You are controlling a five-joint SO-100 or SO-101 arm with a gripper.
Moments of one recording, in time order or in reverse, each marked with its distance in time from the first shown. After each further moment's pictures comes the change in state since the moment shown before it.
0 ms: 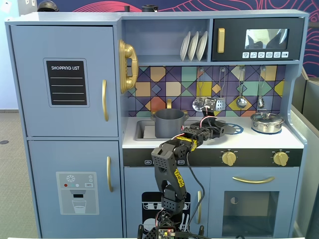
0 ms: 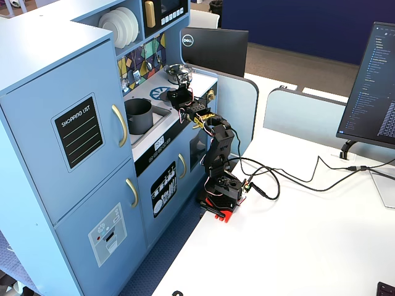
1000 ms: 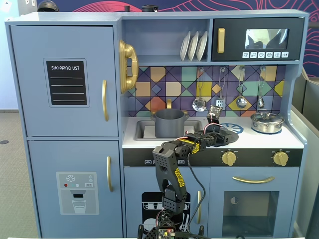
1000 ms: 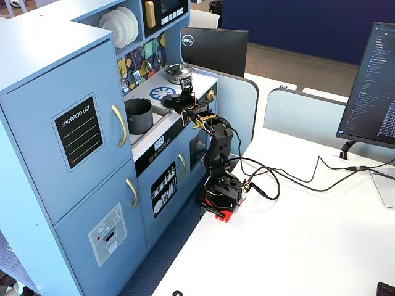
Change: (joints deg) arm 3.3 -1.8 4.7 -1.5 -0.1
